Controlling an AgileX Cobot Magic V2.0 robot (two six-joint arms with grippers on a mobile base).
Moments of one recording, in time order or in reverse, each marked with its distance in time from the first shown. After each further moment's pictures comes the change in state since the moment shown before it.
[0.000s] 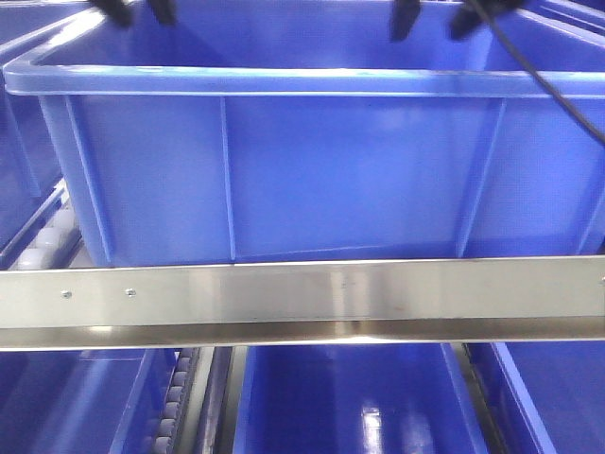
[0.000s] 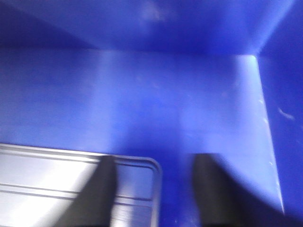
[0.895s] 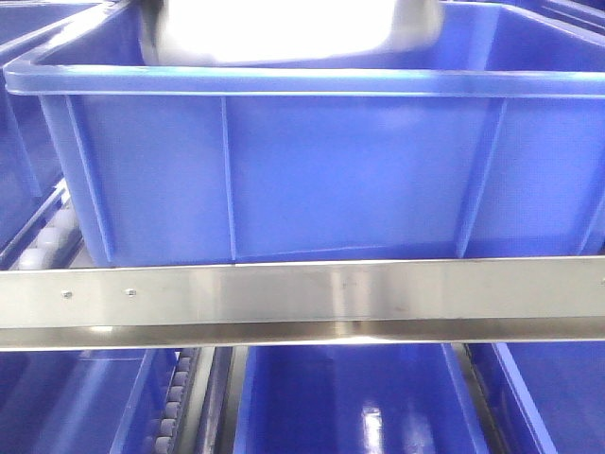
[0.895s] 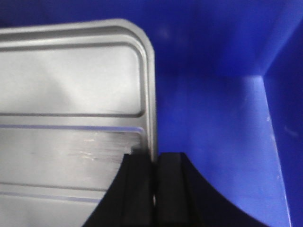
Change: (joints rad) left arm 0.010 -0.015 0.066 -0.051 -0.087 0.001; right arm 0.000 -0.025 0.001 0.013 -0.028 -0.002
